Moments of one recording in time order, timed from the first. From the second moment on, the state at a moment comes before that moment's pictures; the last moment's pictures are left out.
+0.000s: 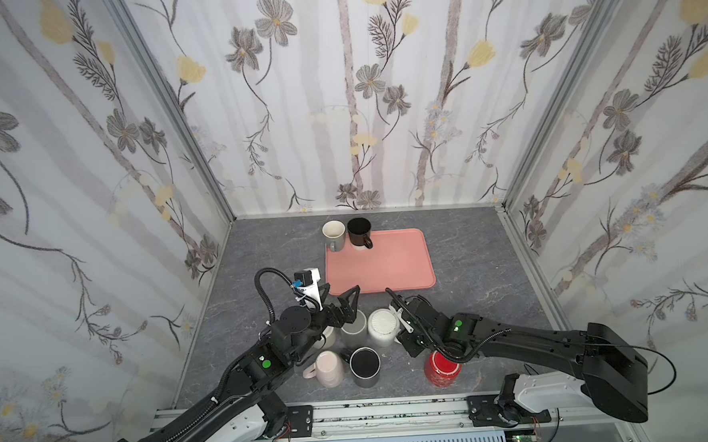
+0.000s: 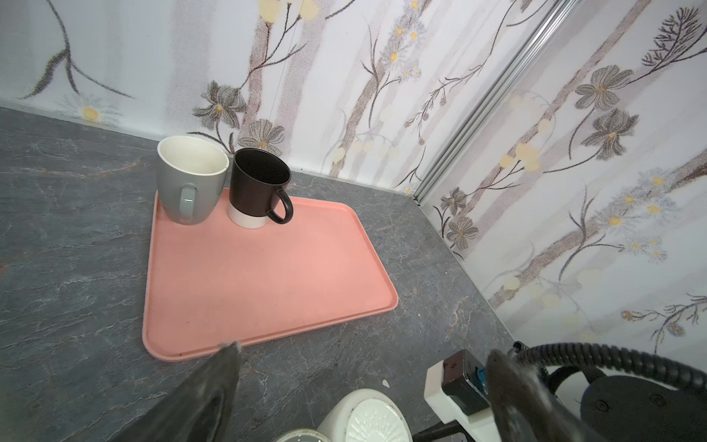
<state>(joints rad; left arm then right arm) -0.83 0.71 0.50 0.05 -0.24 -0.58 1.01 1.32 0.70 -0.38 0.12 0.32</state>
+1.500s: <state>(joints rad) -0.69 0.81 0.43 0.47 0.18 -0.68 0.83 1.09 0.69 0.41 -0.12 0.48</state>
